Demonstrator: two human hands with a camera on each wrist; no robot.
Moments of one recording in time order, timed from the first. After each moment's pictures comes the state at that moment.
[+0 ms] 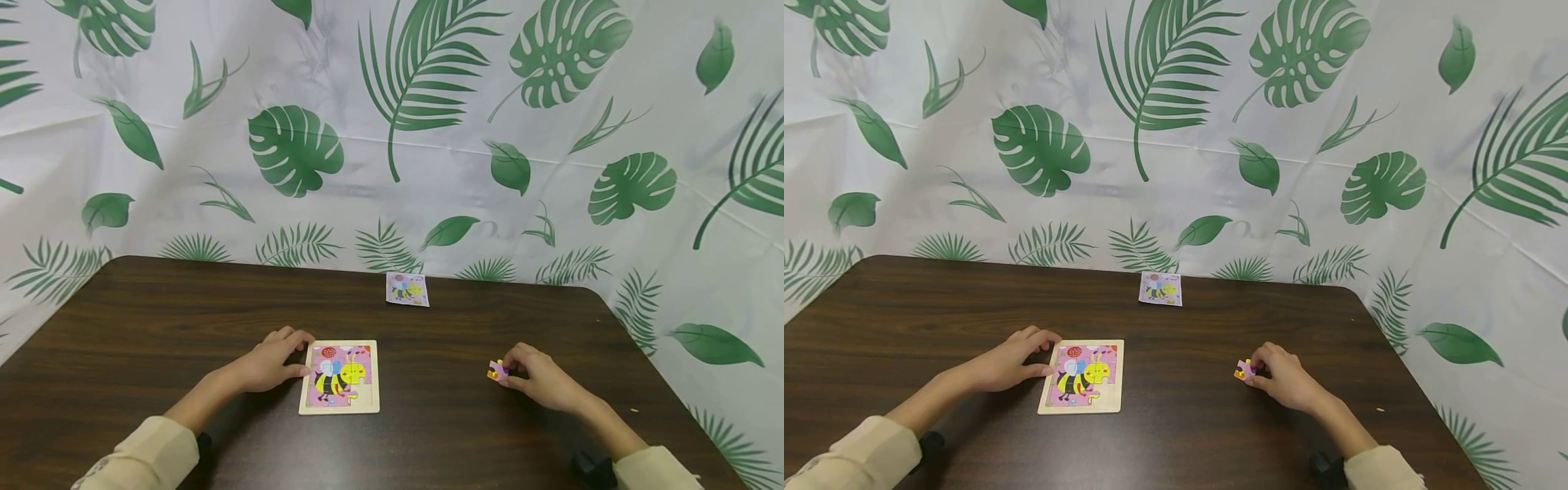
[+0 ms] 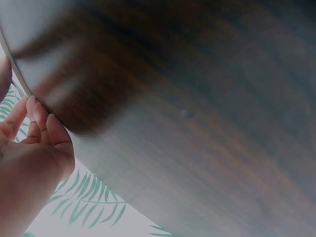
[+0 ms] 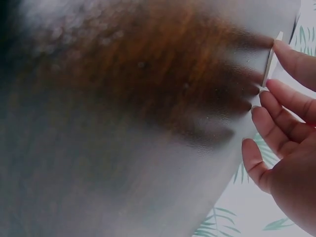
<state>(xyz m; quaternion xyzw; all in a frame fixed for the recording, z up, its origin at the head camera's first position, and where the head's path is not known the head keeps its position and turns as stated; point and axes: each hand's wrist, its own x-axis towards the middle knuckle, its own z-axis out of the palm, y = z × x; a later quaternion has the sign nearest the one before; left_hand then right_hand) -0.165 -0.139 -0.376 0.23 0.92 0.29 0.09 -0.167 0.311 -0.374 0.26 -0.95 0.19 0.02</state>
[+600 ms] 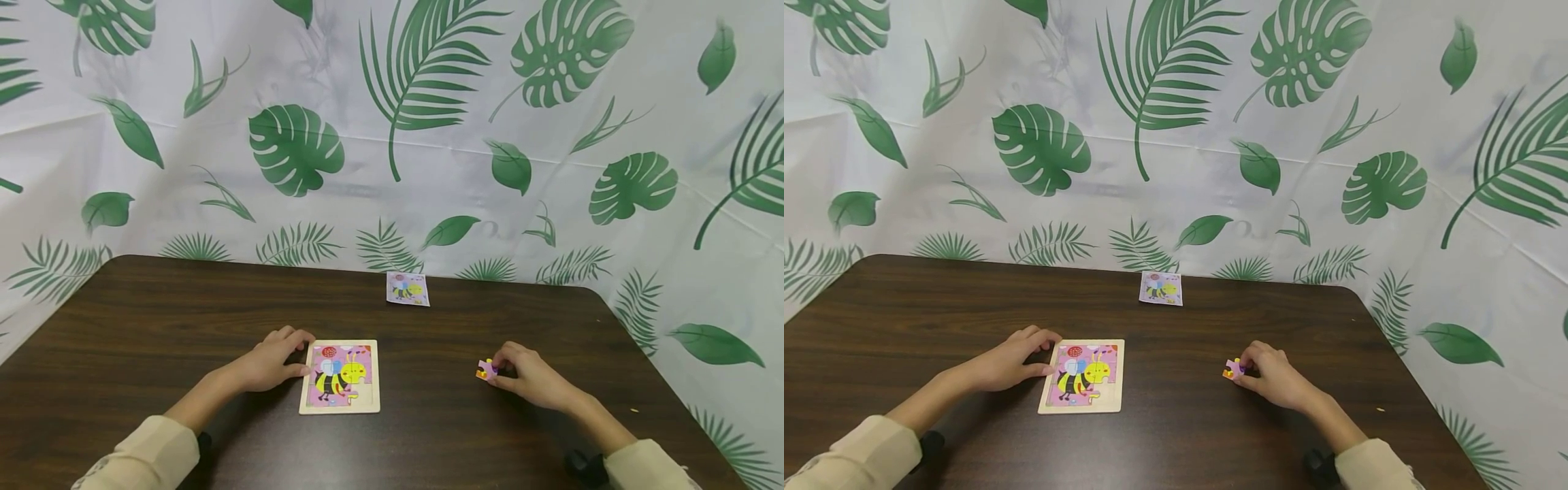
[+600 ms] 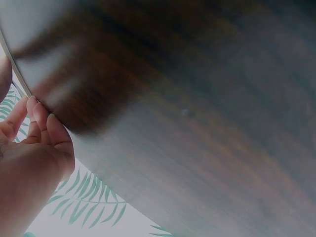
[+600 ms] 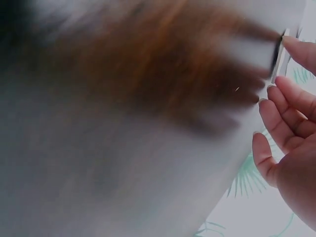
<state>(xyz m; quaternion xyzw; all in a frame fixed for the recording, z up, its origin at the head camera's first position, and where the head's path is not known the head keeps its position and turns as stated) -0.165 -0.139 -0.376 0.23 0.92 0.29 0.09 -0.171 0.298 -0.377 0.30 -0.93 0.20 0.01</state>
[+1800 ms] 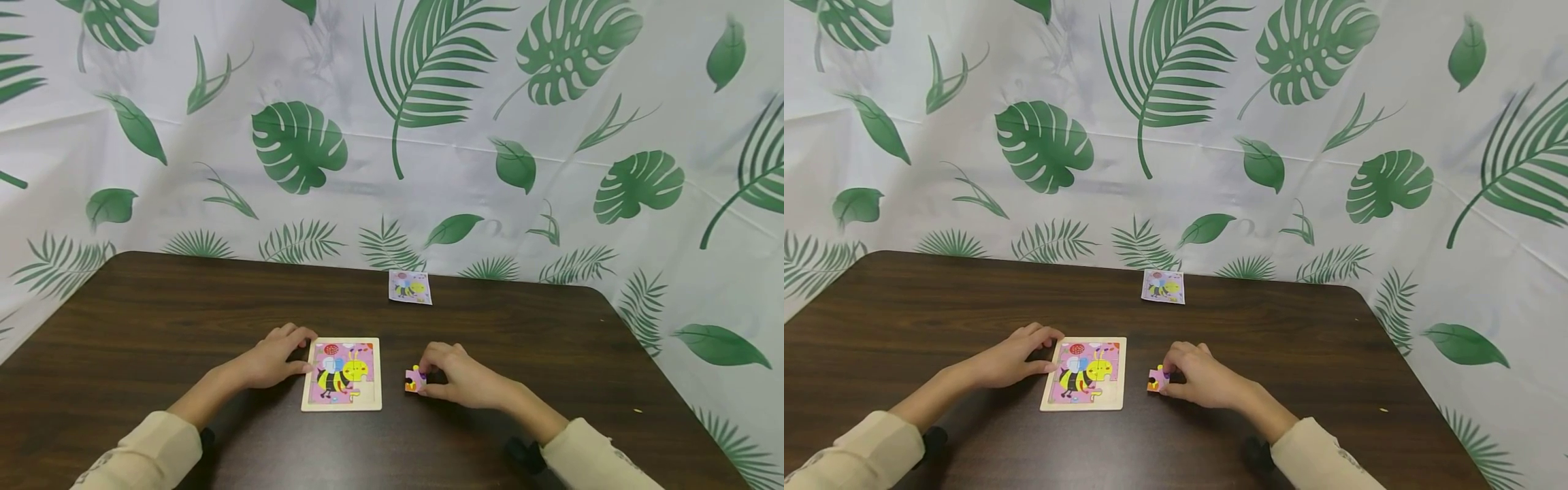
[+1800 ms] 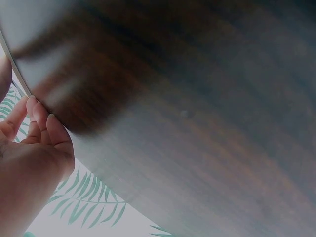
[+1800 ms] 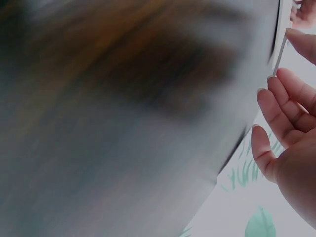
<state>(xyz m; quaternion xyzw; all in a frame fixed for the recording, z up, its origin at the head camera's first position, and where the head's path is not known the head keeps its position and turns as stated) -0.165 -0.139 -0.376 0.23 0.92 0.29 0.09 -0.167 0.191 -0.361 0.38 -0.90 0.20 -0.08</state>
